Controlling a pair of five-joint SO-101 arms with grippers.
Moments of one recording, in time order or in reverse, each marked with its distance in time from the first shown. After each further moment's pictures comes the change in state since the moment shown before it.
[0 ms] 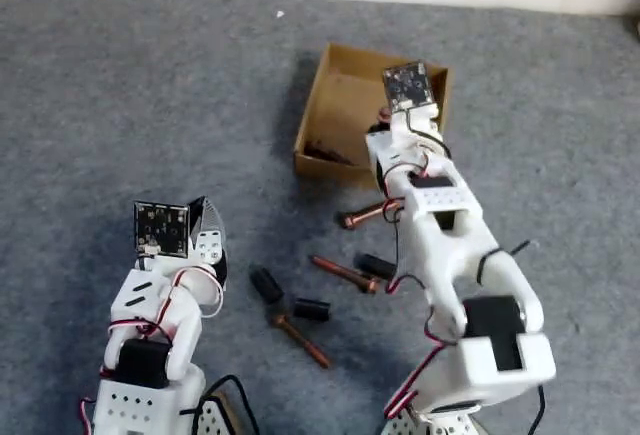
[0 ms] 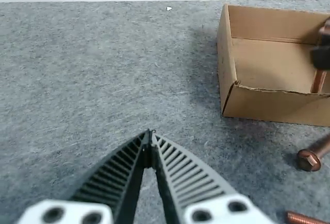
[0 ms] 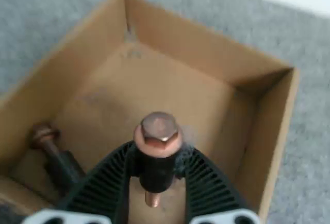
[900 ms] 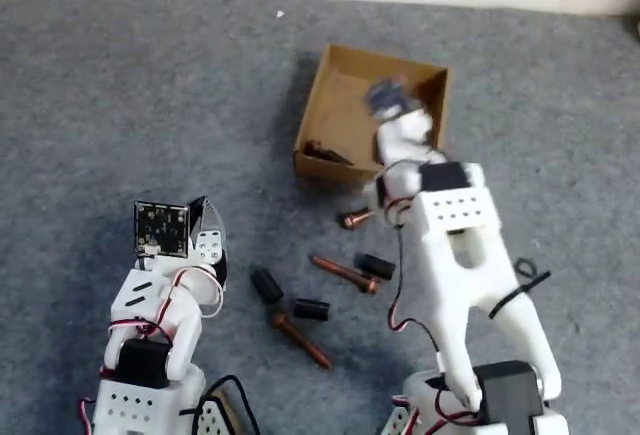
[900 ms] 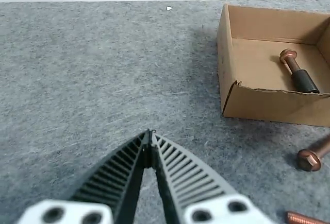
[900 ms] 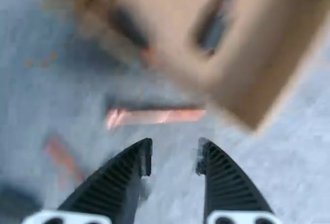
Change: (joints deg) left arm 0.0 0.0 0.0 0.0 0.0; right arm -5.1 -19.7 -4.0 57.1 8.6
